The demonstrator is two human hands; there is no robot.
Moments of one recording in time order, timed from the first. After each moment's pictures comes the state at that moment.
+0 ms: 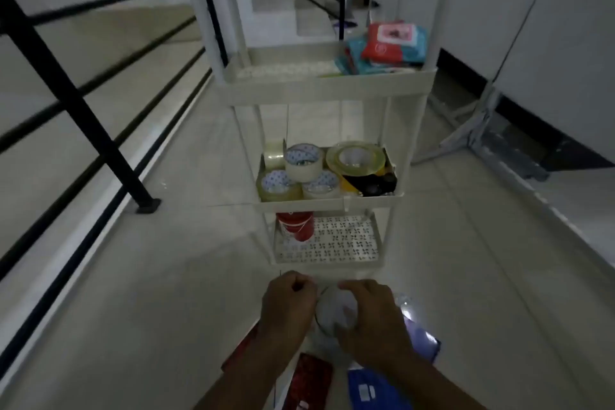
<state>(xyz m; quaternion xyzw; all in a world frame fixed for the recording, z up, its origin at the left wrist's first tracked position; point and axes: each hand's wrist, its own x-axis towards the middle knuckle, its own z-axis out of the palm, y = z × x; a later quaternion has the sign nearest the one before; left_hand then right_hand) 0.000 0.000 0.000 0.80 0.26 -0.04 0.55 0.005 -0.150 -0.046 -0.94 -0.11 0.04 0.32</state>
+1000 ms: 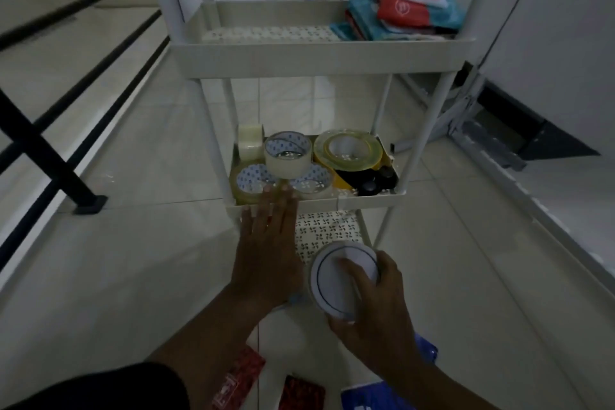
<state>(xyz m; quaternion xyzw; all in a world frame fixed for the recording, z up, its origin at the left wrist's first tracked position) 0.110 0.049 -0.025 0.99 -0.09 0.09 0.08 0.060 -0.142 -0.088 -0.95 -0.11 -0.12 0.27</state>
